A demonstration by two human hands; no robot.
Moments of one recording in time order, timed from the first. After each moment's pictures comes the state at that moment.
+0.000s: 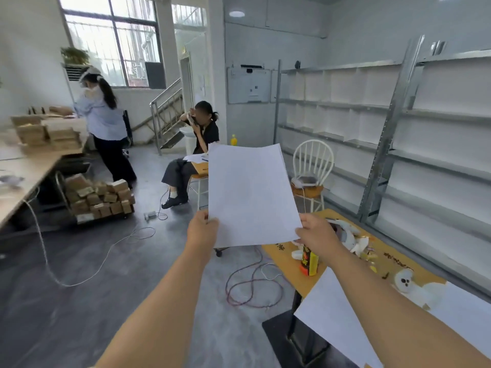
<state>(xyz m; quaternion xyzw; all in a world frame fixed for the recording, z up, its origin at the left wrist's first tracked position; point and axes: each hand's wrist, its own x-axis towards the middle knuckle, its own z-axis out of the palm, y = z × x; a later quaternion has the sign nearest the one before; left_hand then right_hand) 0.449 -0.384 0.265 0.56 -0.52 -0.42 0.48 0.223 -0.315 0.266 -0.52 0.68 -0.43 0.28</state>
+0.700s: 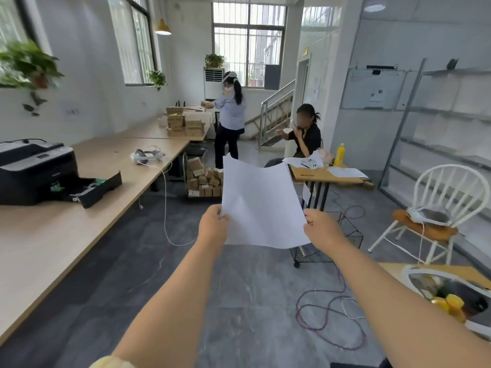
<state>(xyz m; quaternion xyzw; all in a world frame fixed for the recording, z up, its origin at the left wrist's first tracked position) 0.622 -0.408 0.278 0.67 -0.41 -0.32 0.53 0.399 -0.462 0.277 -0.72 0.59 -0.28 0.25</state>
